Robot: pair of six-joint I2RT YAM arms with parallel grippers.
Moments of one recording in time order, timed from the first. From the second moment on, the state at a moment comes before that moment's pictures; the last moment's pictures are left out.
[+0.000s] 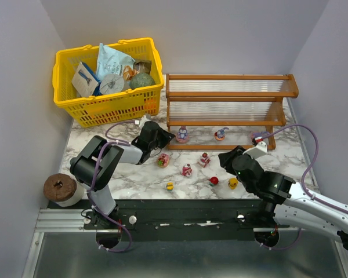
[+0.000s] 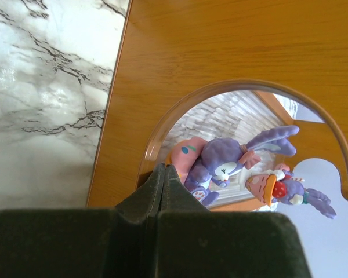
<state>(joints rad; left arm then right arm) -0.52 1.74 0.68 0.56 -0.01 -1.17 1.02 0.69 0.55 -0.45 0.74 1.10</state>
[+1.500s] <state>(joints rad) -0.53 0.55 0.63 -0.35 -0.19 -0.88 1.03 0.94 0.53 -0.10 0.40 0.54</state>
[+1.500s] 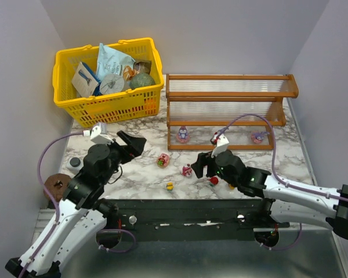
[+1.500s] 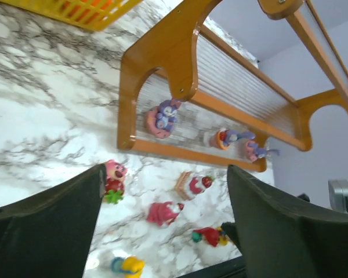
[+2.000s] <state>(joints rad) -0.53 0.27 0.67 -0.68 -0.22 -0.68 1.06 1.26 0.49 0.22 0.29 0.37</state>
